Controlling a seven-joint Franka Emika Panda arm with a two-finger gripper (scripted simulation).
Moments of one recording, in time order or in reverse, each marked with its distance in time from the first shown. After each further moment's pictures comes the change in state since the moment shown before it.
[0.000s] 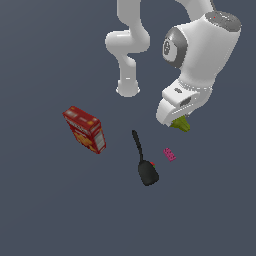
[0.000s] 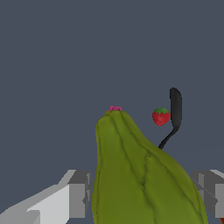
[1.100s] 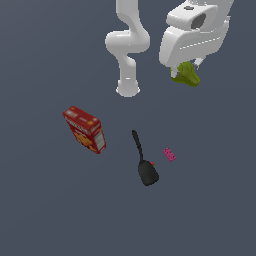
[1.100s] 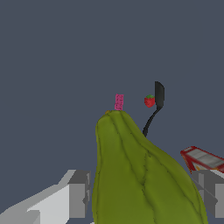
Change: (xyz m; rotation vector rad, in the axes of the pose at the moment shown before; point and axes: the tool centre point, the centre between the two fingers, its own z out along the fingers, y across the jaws) arm -0.058 -0.021 -0.152 0.002 0.002 0.000
